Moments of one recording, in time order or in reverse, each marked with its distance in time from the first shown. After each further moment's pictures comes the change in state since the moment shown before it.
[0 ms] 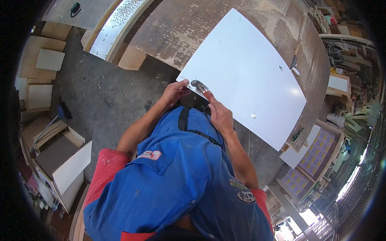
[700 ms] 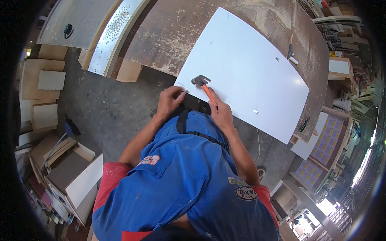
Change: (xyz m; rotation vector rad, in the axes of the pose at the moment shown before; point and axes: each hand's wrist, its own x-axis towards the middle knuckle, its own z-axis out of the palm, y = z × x) left_hand -0.042 0.029 0.018 1.142 0.165 0.538; right_hand 0.009 -0.001 0.000 0.305 0.018 0.230
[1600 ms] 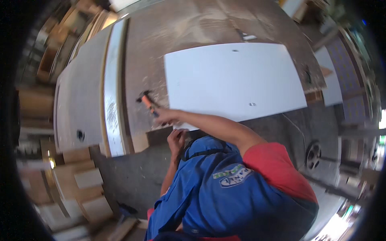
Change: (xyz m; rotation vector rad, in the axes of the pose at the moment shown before) left_hand 0.014 0.009 0.002 0.141 -0.037 0.452; right_hand 0.192 -0.056 0.087 0.454 -0.482 0.064
